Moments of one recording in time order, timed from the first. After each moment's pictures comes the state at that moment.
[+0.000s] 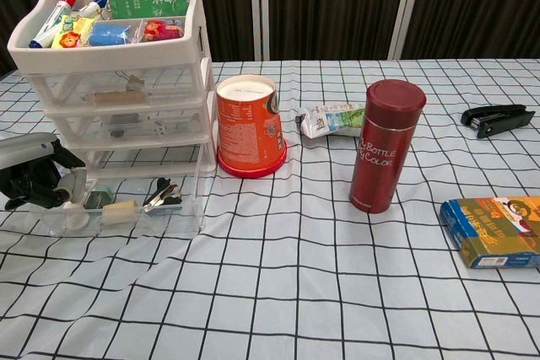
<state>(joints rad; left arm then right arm) -0.53 -1.45 -0.14 -1.72 0.79 1.04 0.38 0.08 -1.14 0.02 -1.61 -1.58 1.50 0.05</state>
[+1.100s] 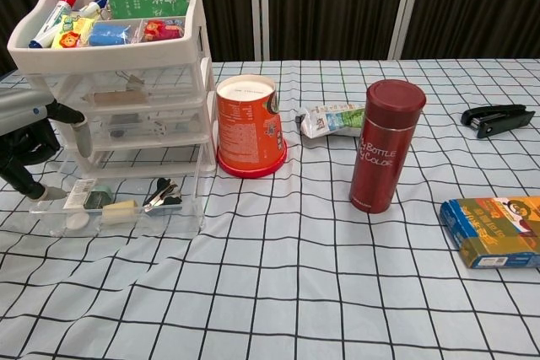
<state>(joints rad) -0.54 -1.37 -0.06 -1.81 1.05 1.19 0.59 0.07 -1.13 0.03 -1.62 -1.58 1.50 0.05</state>
